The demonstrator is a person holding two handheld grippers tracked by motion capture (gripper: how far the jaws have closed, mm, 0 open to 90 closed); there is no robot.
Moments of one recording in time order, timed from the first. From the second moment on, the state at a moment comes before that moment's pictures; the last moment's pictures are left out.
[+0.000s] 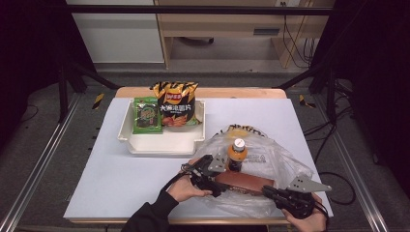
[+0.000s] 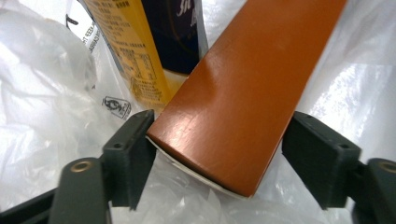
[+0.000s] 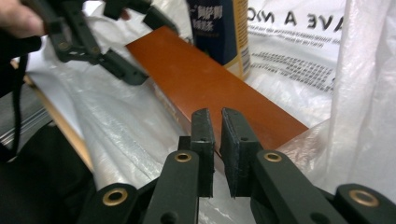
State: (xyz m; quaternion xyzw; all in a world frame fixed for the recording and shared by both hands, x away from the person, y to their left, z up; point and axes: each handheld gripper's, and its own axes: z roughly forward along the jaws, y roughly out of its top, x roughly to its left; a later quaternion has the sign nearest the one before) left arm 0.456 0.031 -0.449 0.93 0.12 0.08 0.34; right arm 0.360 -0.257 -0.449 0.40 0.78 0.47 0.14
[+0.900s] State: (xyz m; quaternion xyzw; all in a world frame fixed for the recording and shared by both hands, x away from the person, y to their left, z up) left arm 0.454 0.004 -0.447 0.93 0.11 0.07 0.34; right arm 0.368 -0.262 -0.457 0.43 0.76 0.45 0.19
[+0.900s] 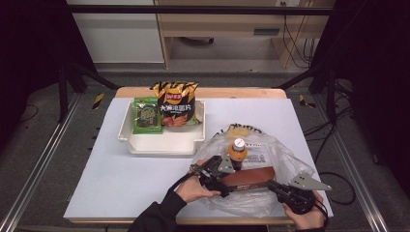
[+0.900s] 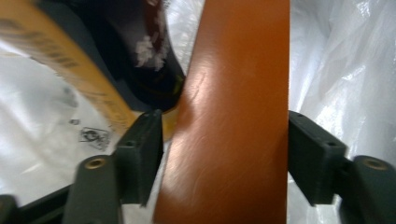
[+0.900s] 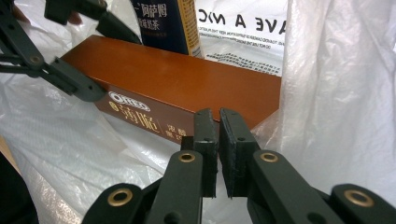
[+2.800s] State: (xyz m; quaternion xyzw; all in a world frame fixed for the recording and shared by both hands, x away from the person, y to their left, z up) left arm 0.432 0.024 -0.403 0.91 0.09 0.09 0.40; right arm 0.367 -0.264 -0.458 0.44 0.75 0.45 0.20
